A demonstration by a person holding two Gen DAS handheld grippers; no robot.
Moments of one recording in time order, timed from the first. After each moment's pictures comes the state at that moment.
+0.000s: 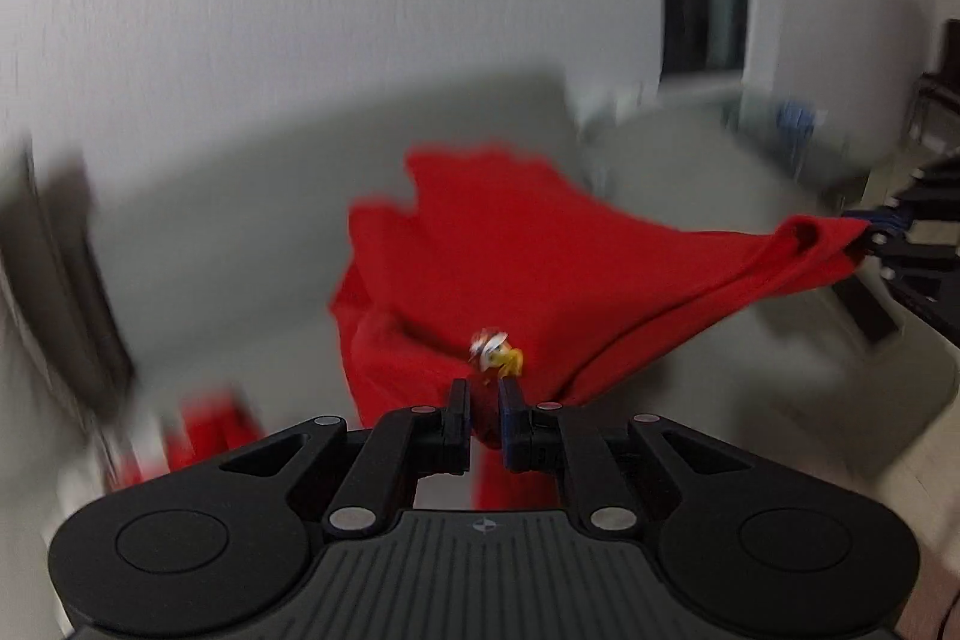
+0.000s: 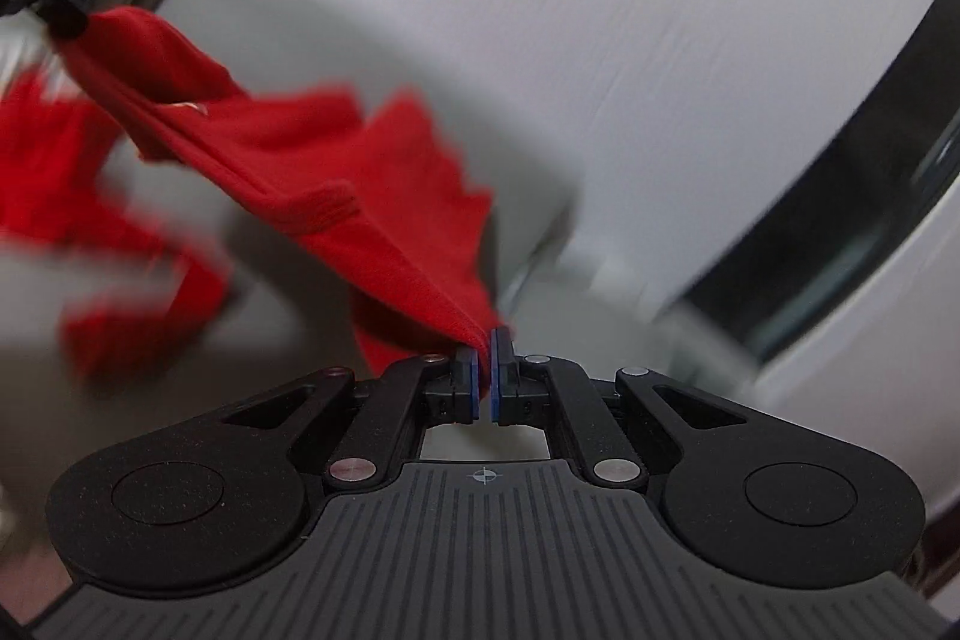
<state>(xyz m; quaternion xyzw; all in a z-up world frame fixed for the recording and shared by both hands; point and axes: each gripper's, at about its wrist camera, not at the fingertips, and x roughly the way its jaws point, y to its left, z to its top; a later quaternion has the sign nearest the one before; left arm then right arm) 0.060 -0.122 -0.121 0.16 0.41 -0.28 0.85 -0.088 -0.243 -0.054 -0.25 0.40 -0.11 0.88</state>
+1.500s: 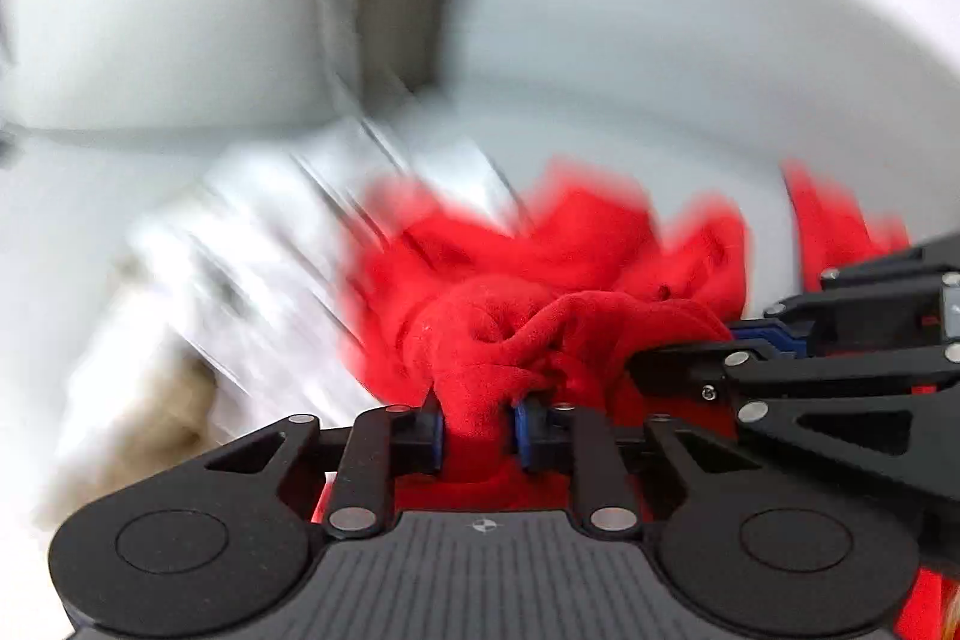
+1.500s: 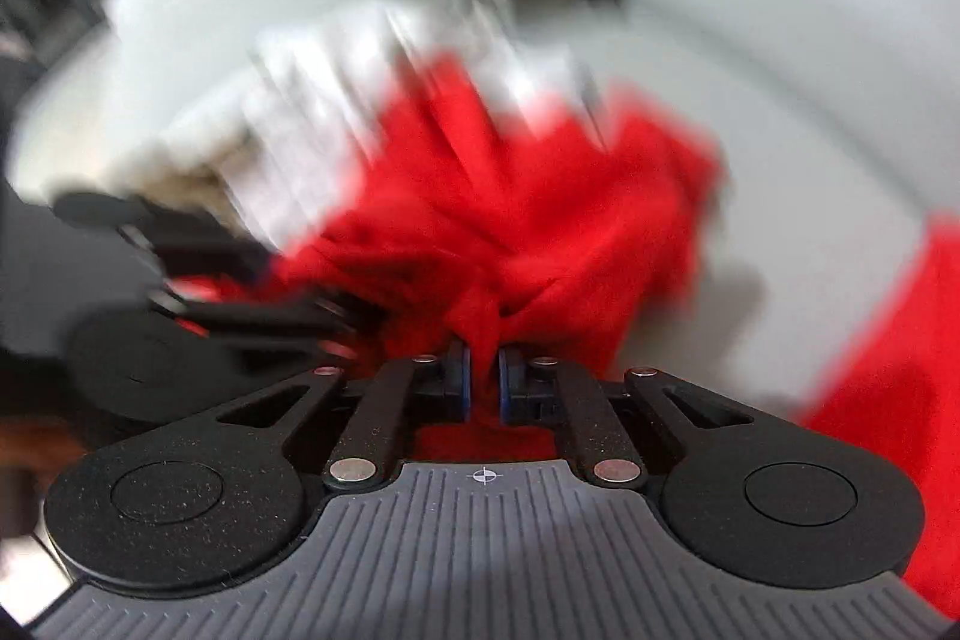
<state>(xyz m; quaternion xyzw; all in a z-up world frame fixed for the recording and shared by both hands) 0.260 0.157 -0.198 -0.02 0.39 0.04 0.92 0.287 0.047 -0.174 -0.08 0.42 0.32 0.84</state>
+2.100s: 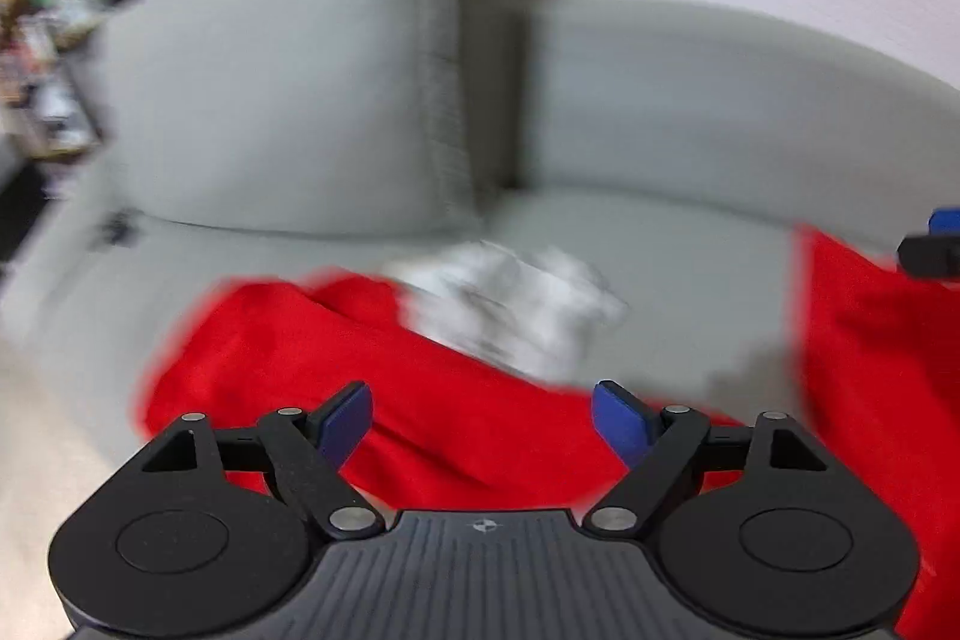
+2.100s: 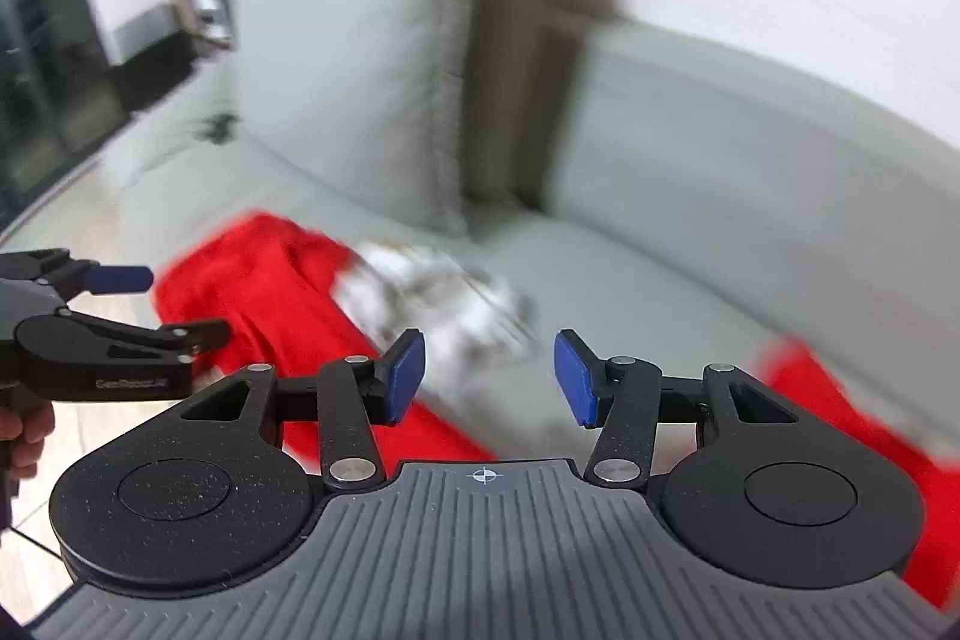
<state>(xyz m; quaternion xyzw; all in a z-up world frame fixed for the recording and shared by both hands) 0.156 0.112 -0.111 0.05 0.43 -0.01 0.90 0.200 -0.090 -0.058 -0.04 0.39 0.21 0.90</state>
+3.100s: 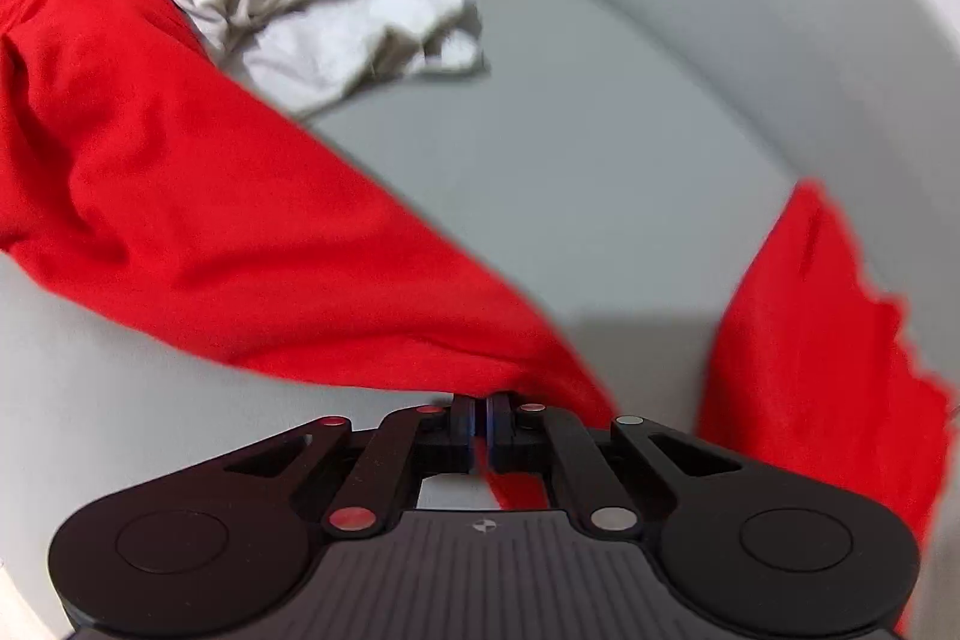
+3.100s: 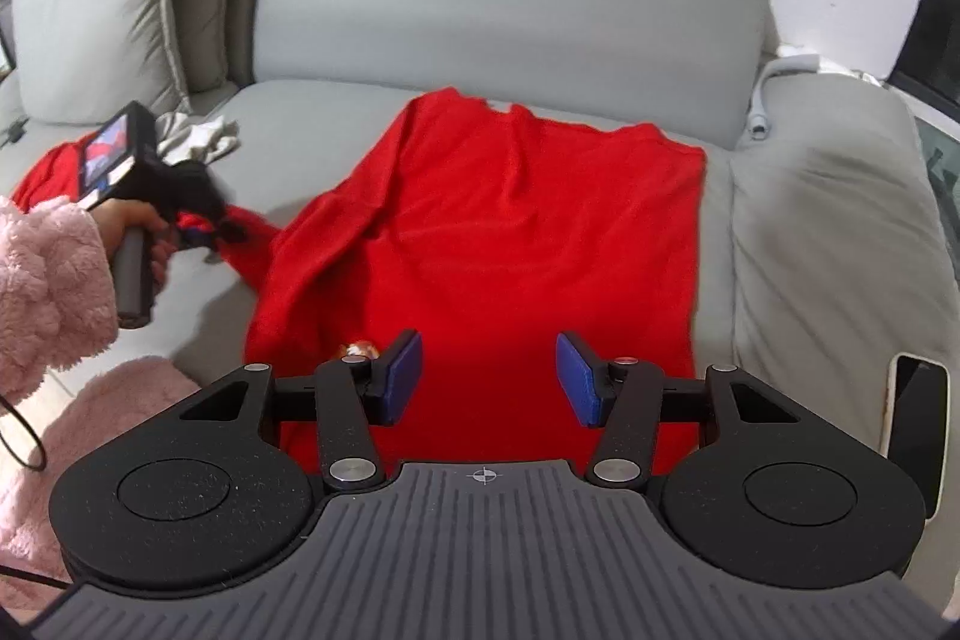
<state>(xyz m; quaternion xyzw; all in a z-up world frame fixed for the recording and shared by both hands) 0.244 0.074 -0.262 -0.21 0.49 0.08 0.84 -0.008 -0.289 -0.123 0.02 0.43 -0.02 0.90</state>
